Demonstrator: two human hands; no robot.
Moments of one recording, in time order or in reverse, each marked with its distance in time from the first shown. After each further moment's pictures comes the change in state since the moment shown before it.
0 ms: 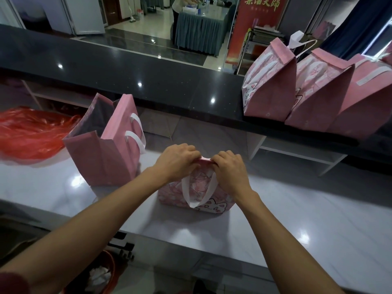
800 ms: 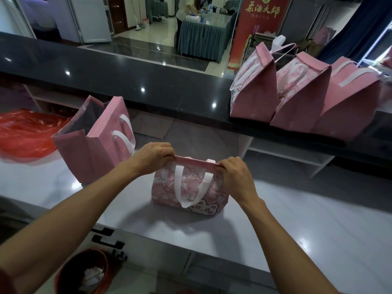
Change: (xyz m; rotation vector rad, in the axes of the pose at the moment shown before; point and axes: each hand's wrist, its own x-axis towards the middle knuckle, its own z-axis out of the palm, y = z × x) left_hand -0.008 -0.019 -0.004 -0.097 -0.025 0.015; right_hand -0.040 0.068 -0.022 0.129 -0.015 0.067
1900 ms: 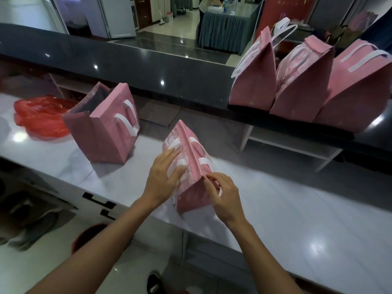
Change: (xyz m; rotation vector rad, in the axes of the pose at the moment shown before) left_hand -0.043 0.148 0.071 -0.324 0.389 -0.556; right_hand -0.100 0.000 -0.002 0.698 -0.050 0.147
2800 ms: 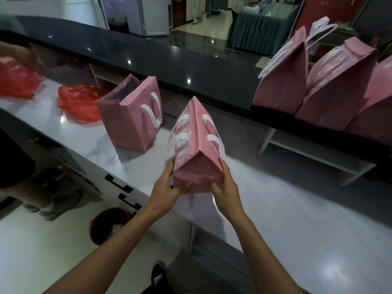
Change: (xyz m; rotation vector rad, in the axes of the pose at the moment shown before) left_hand -0.069 0.013 -0.011 -0.351 0.002 -0.368; right_hand 0.004 -0.020 0.022 0.277 -0.178 0.161
